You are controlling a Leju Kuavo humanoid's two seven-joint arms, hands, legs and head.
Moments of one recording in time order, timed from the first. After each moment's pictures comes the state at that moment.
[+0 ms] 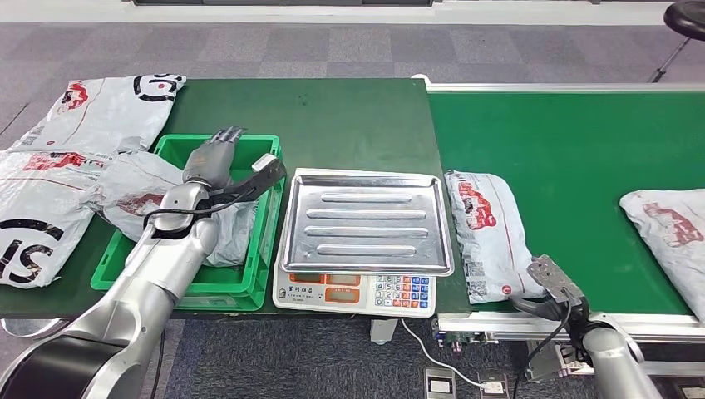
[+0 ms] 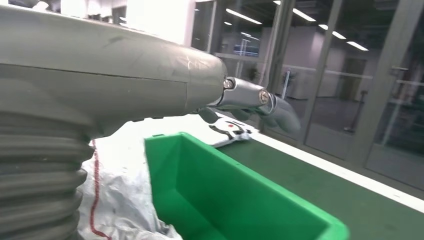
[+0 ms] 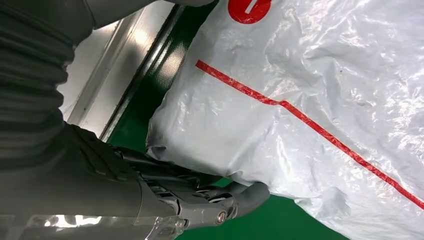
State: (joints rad) left arm -0.85 -0.05 -0.23 -0.48 -1.21 0.25 -0.02; right arm -0.25 -0.38 -0.16 -0.72 0.55 0.29 -0.15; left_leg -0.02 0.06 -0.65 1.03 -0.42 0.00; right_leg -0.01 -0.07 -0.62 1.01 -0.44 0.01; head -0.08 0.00
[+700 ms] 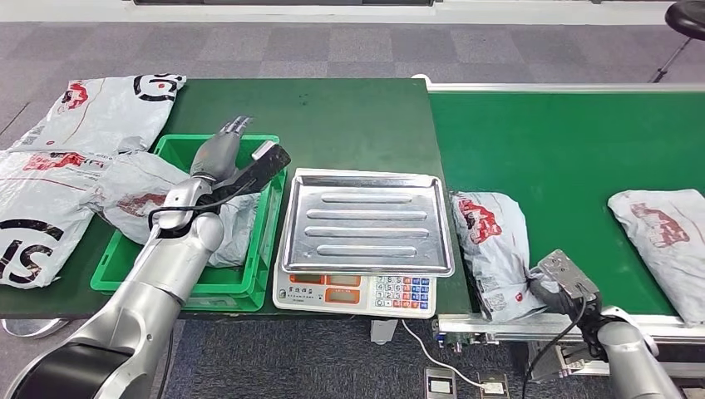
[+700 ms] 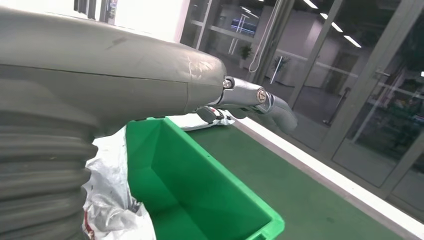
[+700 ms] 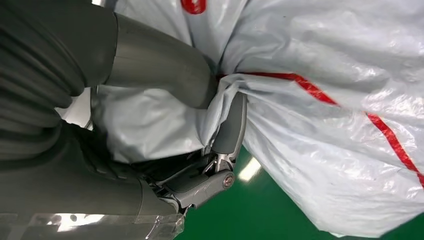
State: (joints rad) left arm -0.82 -0.08 -0.24 -0.61 -1.05 0.21 -0.06; right arm -0.27 -0.44 -0.12 -0.71 0.49 0.36 -0.21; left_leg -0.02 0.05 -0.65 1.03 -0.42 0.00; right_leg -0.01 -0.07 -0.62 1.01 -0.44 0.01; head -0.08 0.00
